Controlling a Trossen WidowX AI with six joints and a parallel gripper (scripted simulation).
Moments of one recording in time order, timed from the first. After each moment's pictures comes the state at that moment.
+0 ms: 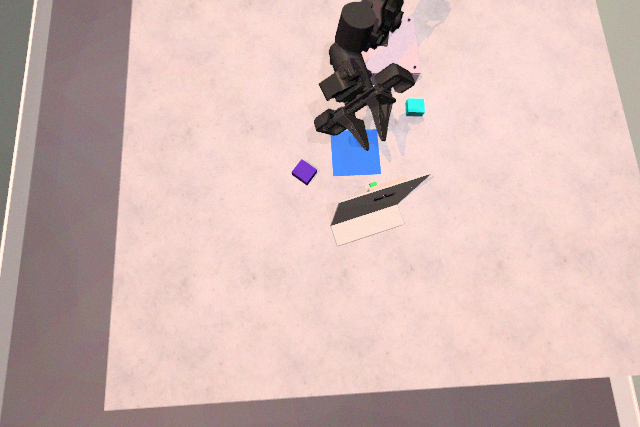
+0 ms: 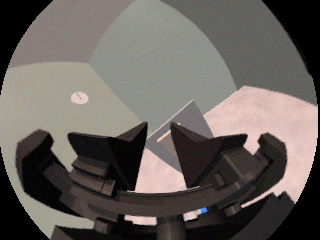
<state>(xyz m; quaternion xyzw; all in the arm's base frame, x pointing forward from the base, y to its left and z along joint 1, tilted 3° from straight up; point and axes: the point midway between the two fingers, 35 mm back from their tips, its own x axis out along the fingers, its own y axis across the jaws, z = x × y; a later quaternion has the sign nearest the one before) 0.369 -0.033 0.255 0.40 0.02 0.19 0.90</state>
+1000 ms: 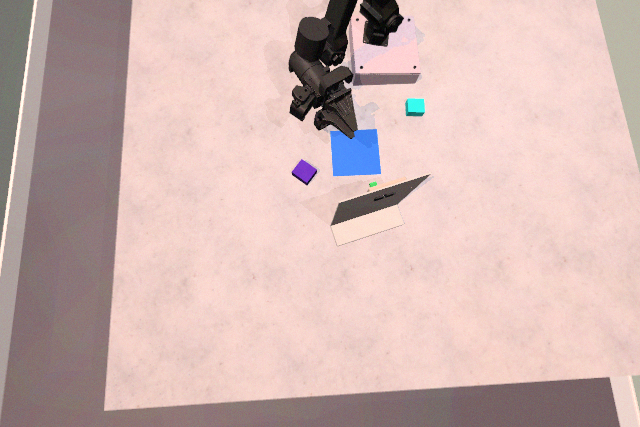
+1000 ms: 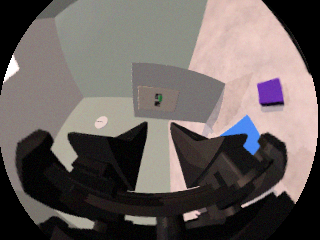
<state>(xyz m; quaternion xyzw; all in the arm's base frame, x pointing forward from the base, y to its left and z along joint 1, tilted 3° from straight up) 0.317 -0.067 0.150 0.66 0.22 0.26 0.67</state>
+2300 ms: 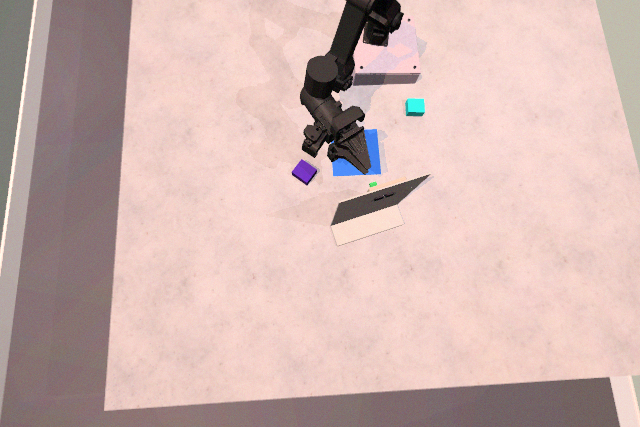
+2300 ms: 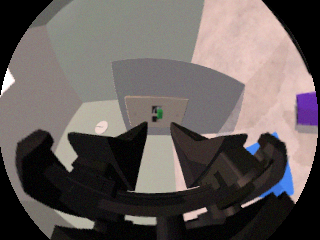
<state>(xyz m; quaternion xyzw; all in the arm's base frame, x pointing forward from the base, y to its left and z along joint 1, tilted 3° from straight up) 0.388 -0.033 0.150 0.68 0.24 0.25 0.65</state>
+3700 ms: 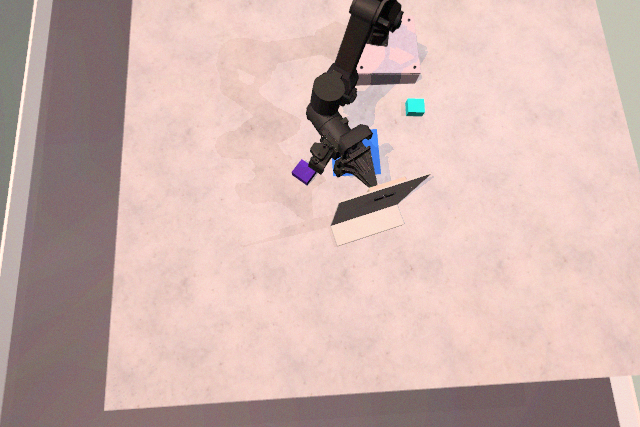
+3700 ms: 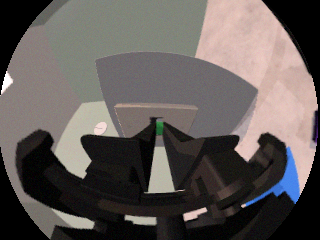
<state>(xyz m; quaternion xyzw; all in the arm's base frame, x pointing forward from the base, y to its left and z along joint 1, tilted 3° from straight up) 0.421 -0.015 0.152 0.68 0.24 0.26 0.65</state>
